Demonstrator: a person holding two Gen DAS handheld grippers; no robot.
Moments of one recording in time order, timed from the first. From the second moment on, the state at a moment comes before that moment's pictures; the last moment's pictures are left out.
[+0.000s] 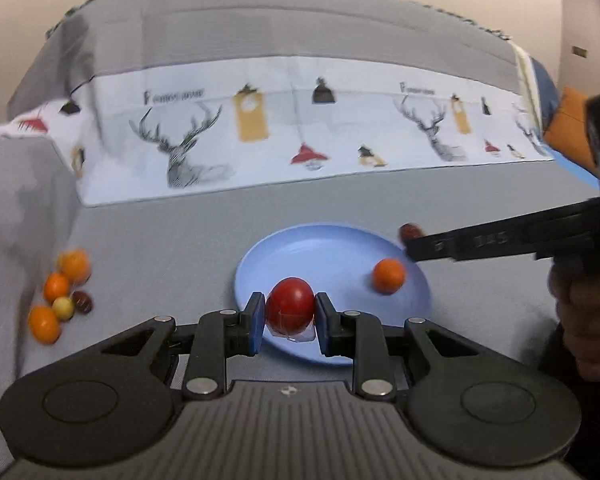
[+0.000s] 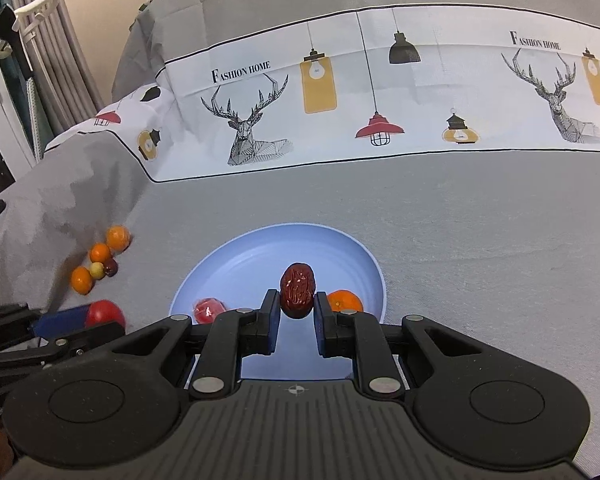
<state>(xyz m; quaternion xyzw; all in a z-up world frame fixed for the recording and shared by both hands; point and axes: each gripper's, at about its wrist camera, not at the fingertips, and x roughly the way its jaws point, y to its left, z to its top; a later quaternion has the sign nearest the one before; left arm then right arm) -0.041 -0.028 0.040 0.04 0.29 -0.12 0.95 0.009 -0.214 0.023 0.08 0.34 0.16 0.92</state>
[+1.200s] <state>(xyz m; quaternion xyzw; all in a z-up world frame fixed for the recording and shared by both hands) -0.016 -0.040 0.021 0.01 0.29 -0.15 0.94 0.010 -0.194 0.014 0.02 0.35 0.14 0.93</state>
